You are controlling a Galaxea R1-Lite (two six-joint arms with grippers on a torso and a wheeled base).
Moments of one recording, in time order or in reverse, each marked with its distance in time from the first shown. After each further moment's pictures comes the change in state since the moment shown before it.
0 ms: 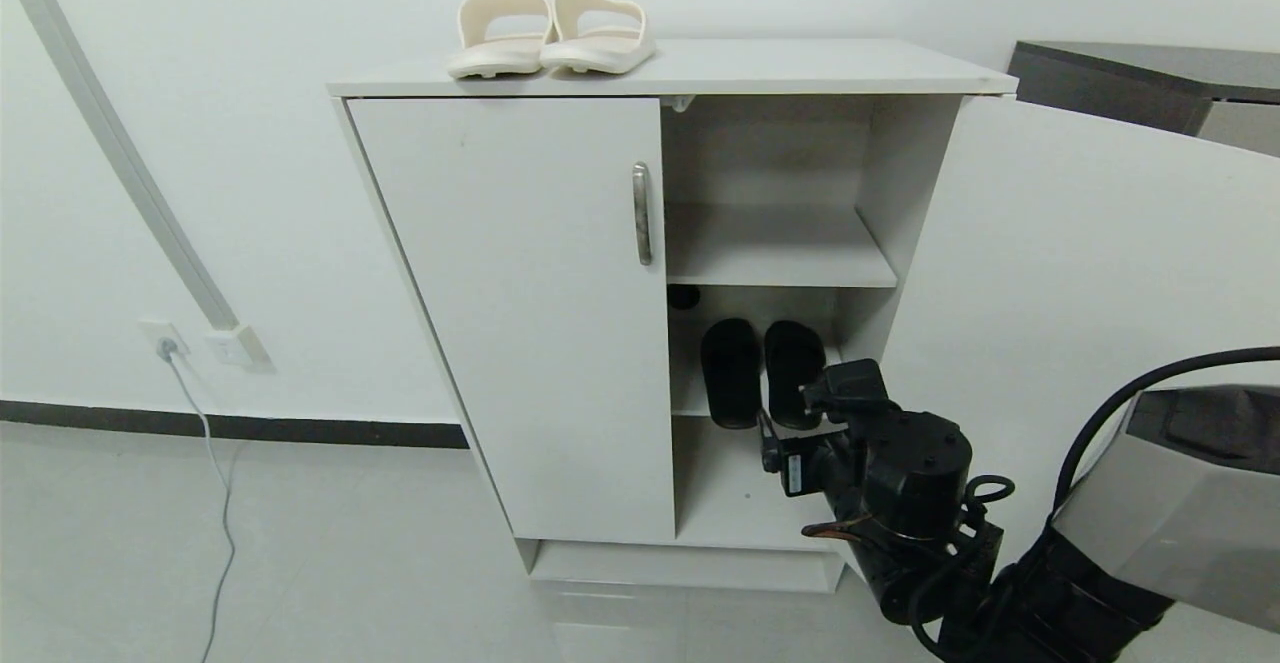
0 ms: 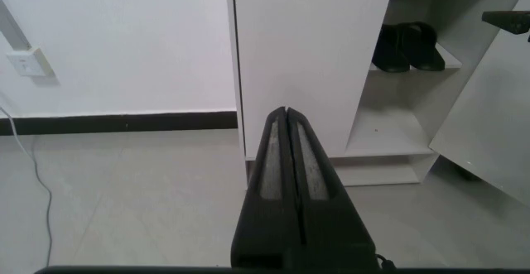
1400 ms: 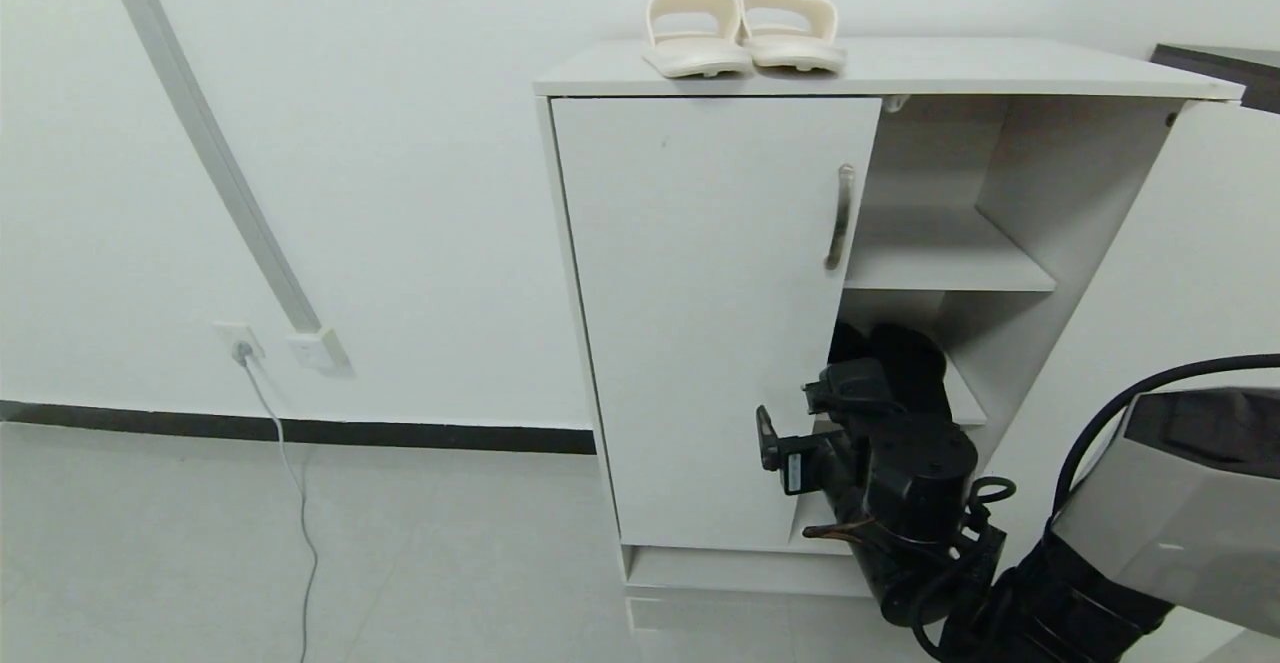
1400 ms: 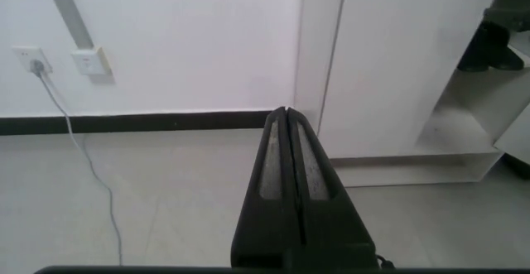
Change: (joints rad) left arm 0.000 0.000 0.000 0.000 0.000 -0.004; right arm 0.001 0.002 0.007 -0.033 0.000 -0.001
